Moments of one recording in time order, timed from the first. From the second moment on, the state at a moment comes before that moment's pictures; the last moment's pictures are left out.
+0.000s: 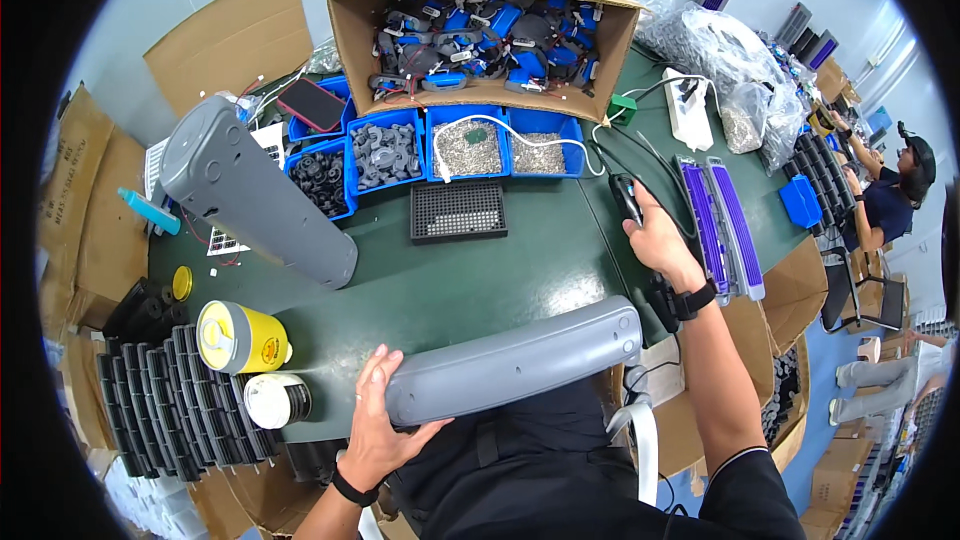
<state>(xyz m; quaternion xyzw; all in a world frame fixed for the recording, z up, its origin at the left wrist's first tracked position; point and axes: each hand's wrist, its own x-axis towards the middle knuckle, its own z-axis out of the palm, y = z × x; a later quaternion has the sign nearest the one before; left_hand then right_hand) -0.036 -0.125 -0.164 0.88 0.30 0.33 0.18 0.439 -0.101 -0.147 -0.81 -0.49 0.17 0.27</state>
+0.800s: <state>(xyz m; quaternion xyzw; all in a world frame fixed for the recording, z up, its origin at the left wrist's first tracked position) -0.026 -0.116 -0.131 0.58 0.40 0.42 0.57 0.355 -0.214 -0.153 -0.48 -0.43 0.46 0.61</state>
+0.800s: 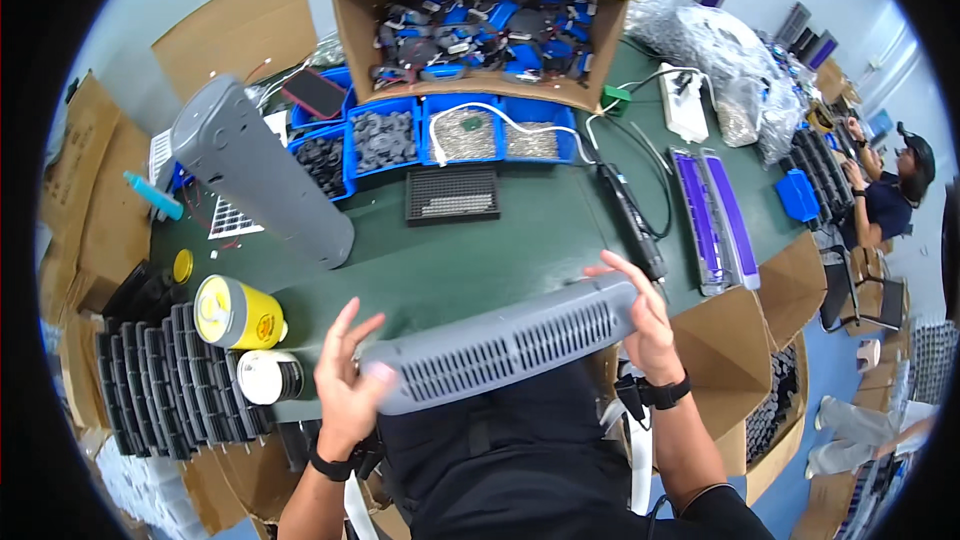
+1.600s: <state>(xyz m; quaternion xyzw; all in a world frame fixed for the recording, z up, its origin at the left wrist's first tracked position) -0.020 -0.088 -0.149 0.49 0.54 0.32 0.61 0.326 -0.207 -0.142 -0.56 -0.30 0.48 0.60</state>
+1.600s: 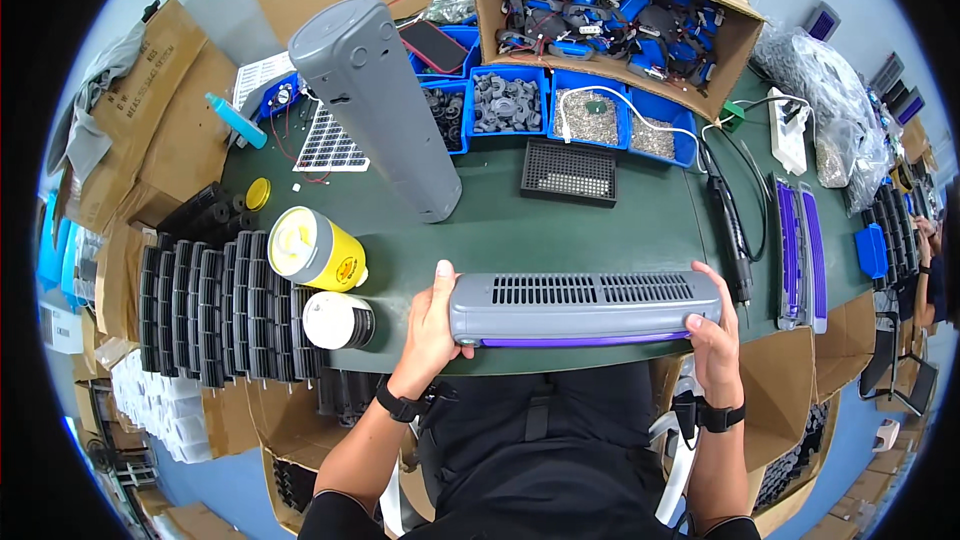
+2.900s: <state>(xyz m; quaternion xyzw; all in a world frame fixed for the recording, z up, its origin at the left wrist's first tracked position) 0.107 -0.117 -0.165 0.70 0.38 0.19 0.58 0.508 -0.503 -0.171 -0.94 -0.23 0.05 0.25</state>
